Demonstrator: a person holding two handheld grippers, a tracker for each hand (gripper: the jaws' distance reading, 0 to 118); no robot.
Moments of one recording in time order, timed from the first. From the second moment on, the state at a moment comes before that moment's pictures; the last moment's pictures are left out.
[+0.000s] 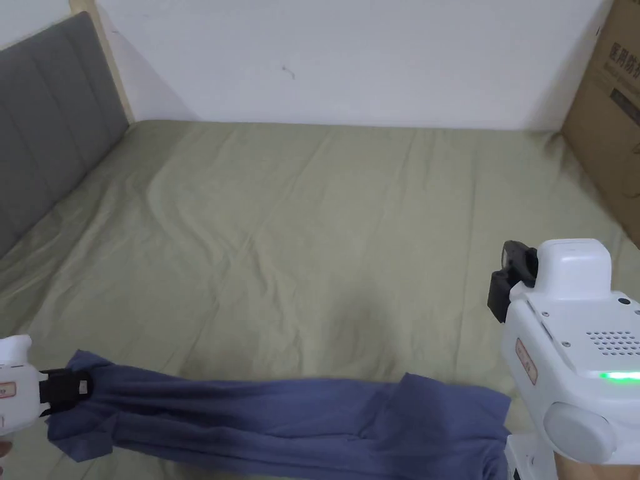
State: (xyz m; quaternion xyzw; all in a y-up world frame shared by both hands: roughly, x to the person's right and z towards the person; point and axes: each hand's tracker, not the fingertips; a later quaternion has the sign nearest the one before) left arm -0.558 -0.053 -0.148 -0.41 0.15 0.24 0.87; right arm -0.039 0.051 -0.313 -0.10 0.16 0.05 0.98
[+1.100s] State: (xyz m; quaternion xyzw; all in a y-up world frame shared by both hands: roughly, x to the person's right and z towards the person) left arm -0.320 -0.086 -0.277 -0.45 -0.01 0.18 0.87; right arm 0.025 0.052 -0.301 -0.10 0.14 0.02 0.98
